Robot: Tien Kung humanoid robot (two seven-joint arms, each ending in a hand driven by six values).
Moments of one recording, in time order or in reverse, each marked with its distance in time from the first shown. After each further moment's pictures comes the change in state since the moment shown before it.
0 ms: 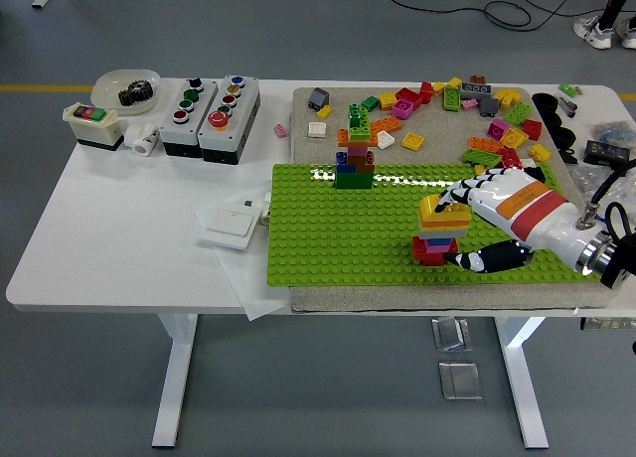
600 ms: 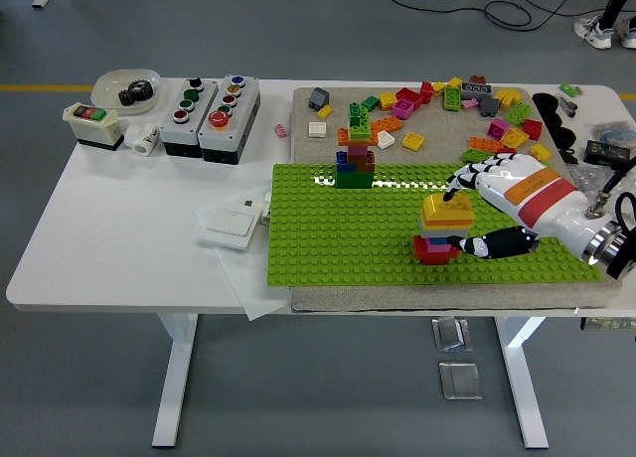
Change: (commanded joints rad) left arm 0.005 0.000 -0.006 0.000 0.011 -0.001 0.002; right arm -0.006 0.003 0.044 -0.003 0.002 -0.038 -0.002
